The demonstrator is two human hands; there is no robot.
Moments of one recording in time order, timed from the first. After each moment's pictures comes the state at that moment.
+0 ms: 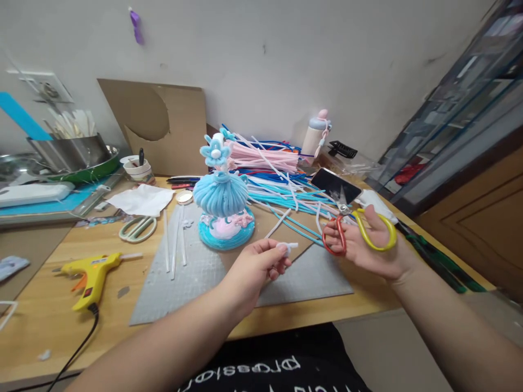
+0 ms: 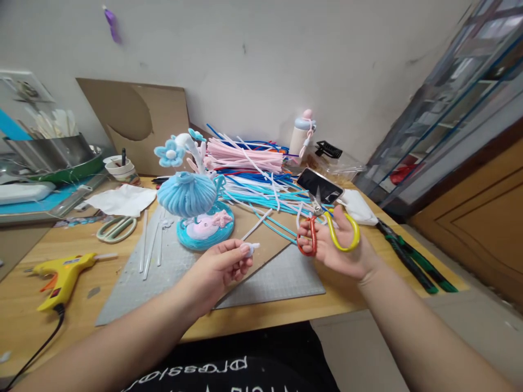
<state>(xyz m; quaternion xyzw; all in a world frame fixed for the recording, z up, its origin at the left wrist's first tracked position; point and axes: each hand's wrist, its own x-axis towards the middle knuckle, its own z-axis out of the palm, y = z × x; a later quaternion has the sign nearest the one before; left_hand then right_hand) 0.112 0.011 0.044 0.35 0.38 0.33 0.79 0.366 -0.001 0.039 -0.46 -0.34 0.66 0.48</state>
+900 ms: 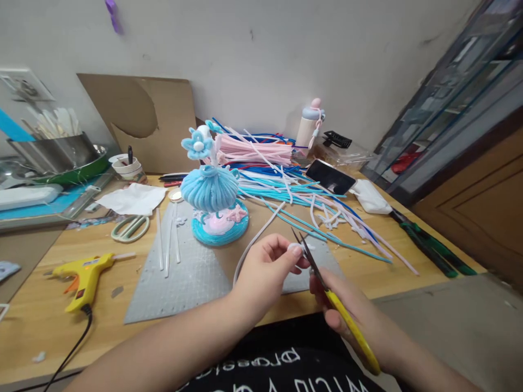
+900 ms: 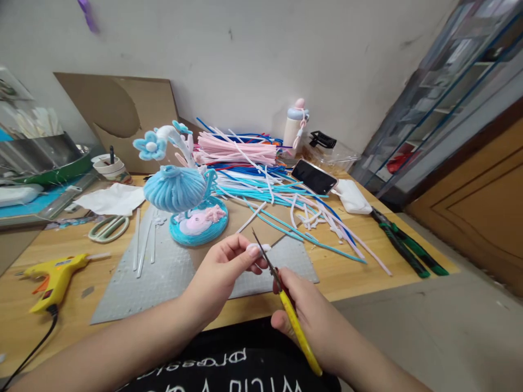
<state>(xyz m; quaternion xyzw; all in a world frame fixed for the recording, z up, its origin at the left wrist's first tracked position) 0.137 -0.009 0.049 0.45 0.33 0.37 0.74 0.297 -0.091 0.017 -0.55 -0.65 0.42 0.31</state>
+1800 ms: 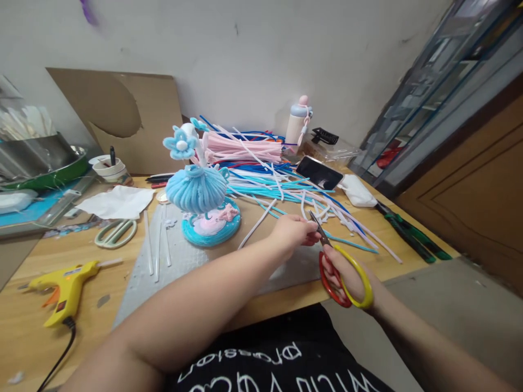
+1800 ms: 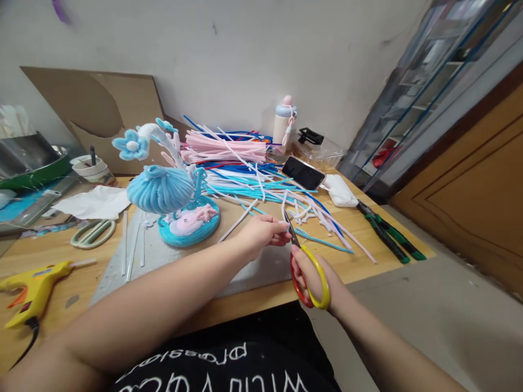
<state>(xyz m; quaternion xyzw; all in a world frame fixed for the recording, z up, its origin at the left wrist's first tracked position) 0.224 0.046 0.028 0.45 0.40 0.21 0.77 0.321 -0.064 -0.015 -0.69 -0.31 0.52 0.40</state>
